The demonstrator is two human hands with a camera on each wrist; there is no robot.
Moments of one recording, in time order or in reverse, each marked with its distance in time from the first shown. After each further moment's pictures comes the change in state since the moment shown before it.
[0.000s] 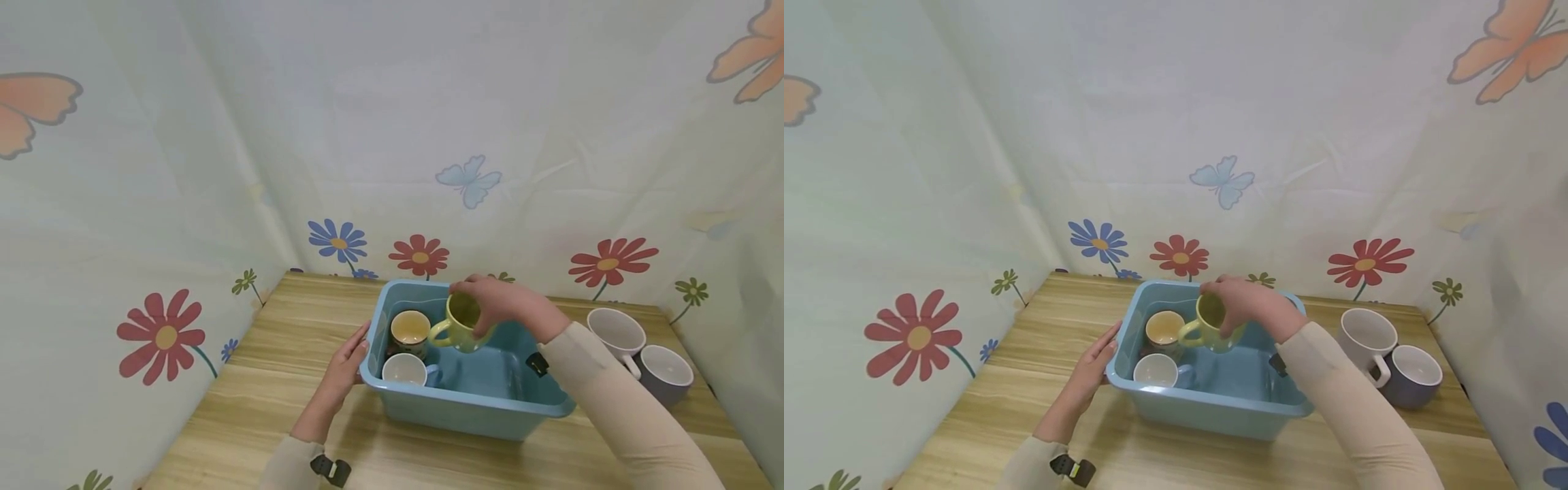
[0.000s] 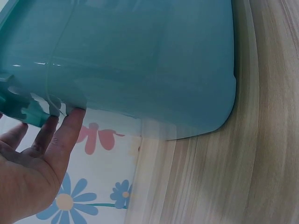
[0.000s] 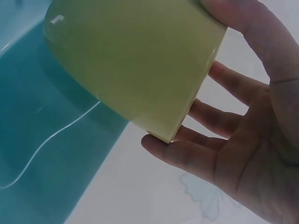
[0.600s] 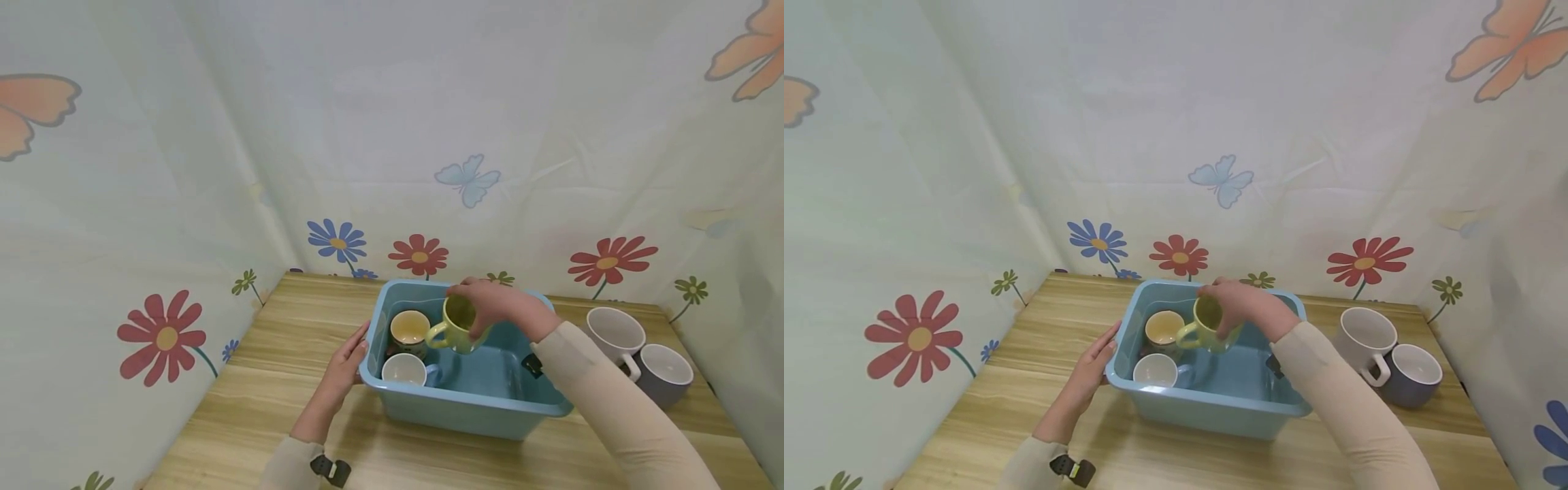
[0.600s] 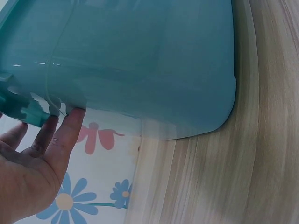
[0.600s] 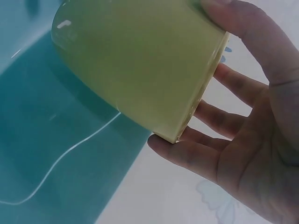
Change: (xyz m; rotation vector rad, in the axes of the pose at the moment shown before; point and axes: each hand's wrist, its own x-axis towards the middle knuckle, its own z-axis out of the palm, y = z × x) left_hand 0.001 -0.001 0.000 0.016 -0.004 0.006; right_hand 0.009 0.007 0.010 -0.007 -0.002 -0.010
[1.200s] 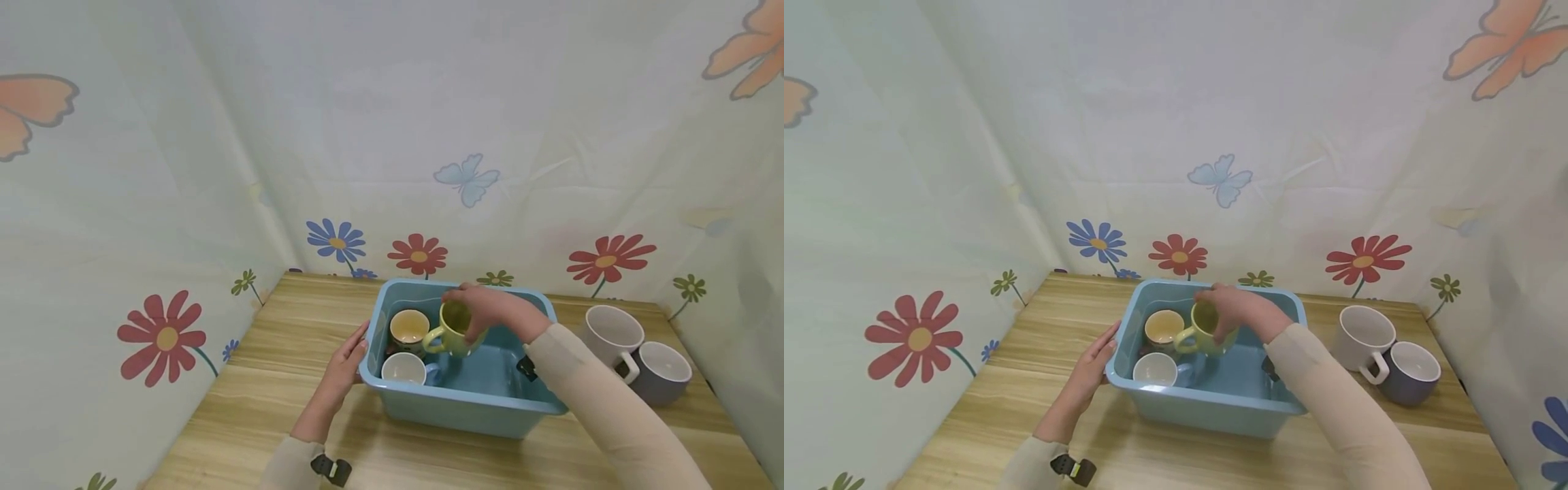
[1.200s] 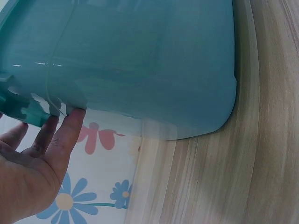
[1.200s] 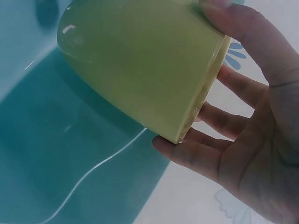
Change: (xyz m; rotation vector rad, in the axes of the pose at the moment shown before) left_hand 0.000 0.000 0.000 0.000 -0.001 -0.006; right_hand 0.013 0.004 0.014 0.027 -0.063 0.034
